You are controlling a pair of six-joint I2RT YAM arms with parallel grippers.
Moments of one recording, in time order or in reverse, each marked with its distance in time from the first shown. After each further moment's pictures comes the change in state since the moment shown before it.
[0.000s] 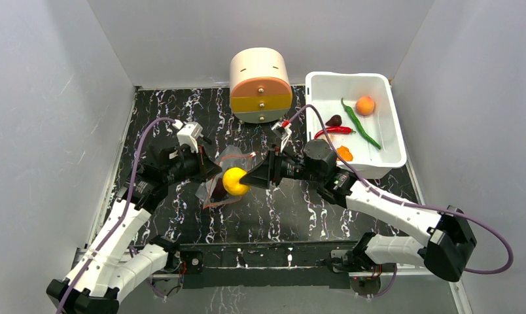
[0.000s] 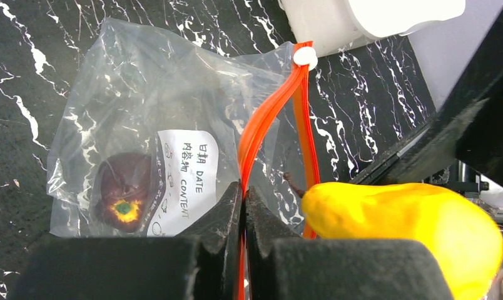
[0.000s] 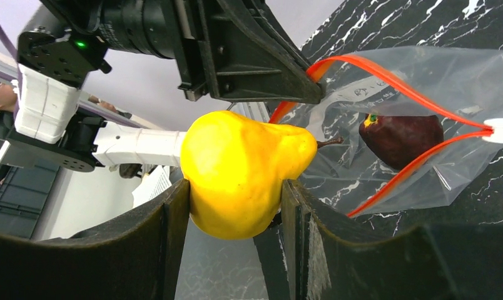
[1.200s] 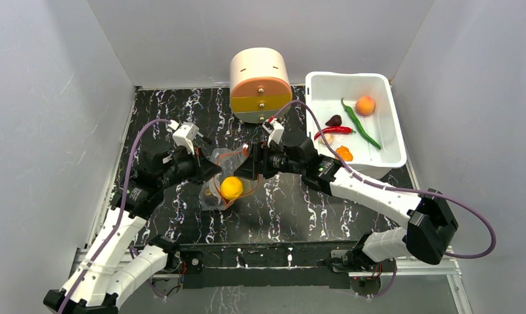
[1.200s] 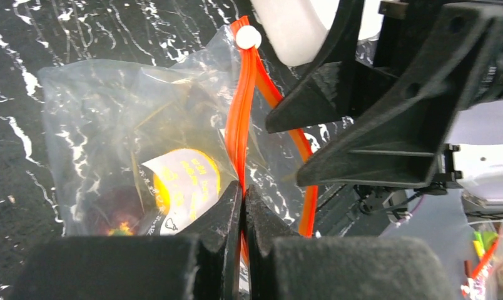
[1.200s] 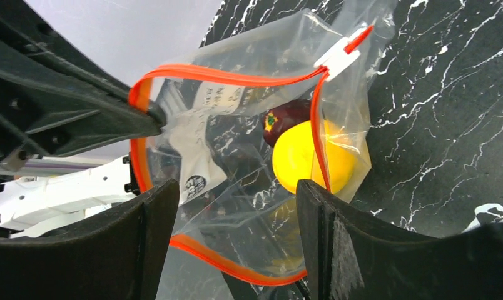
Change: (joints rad) left arm 0.000 -0.061 0.010 0.015 0.054 0.002; right arm 0.003 0.189 0.160 -0.272 0.195 -0.068
